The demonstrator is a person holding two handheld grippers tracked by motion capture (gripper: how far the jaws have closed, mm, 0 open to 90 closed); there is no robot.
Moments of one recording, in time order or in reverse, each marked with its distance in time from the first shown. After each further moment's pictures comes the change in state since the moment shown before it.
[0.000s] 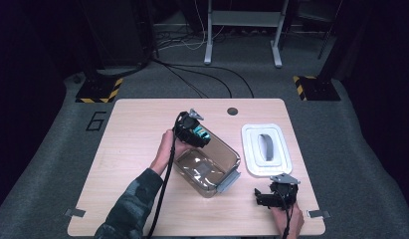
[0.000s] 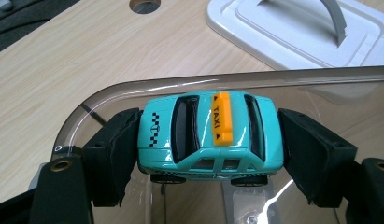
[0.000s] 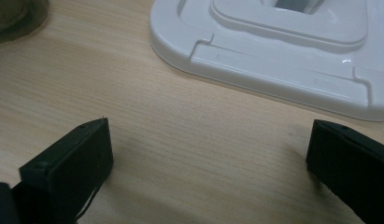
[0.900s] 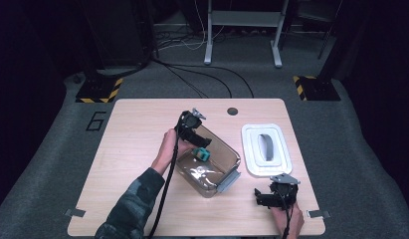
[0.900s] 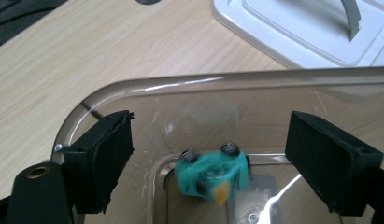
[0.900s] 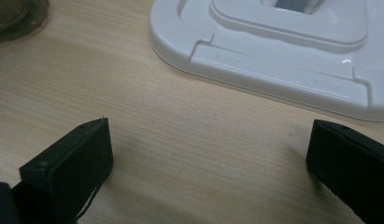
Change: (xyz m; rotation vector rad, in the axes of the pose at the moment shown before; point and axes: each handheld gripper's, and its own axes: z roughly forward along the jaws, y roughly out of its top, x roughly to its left) left arm -0.003 0.006 -0.002 0.031 0.014 -0.005; right arm 0.000 0.000 0.000 0.000 0.000 -0.007
